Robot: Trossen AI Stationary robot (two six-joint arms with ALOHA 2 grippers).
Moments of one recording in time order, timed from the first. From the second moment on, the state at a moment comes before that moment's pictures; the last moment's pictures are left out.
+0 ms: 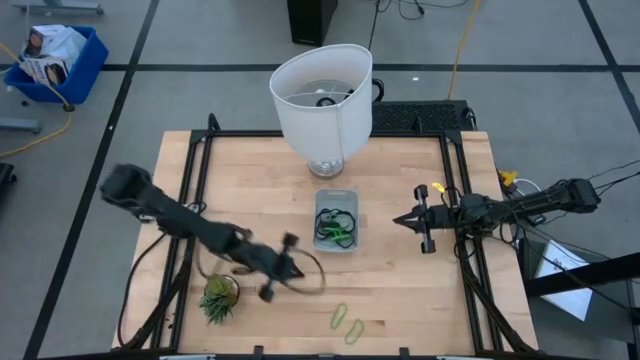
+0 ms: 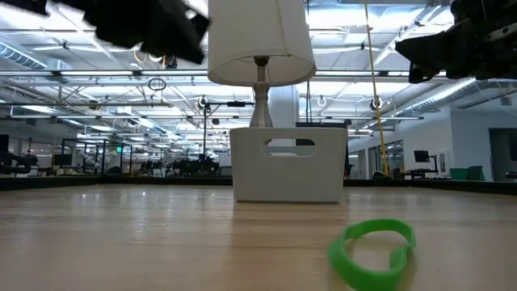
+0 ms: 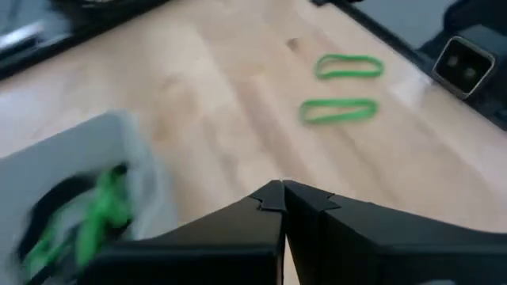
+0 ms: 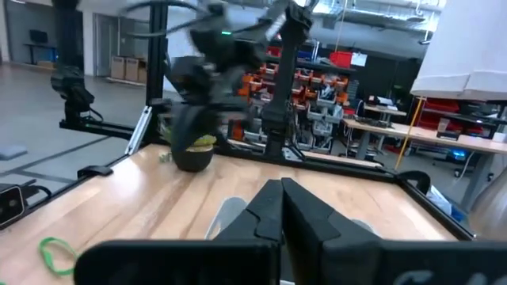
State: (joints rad) left arm -0.42 1.49 0.81 0.07 -0.11 0.17; right arm 0.14 0.47 0.02 0.56 0.05 -0.15
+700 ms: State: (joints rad) left arm -0.42 2.12 1.41 -0.11 0.00 0.00; right arm 0.14 0.47 0.02 0.56 0.05 -0.11
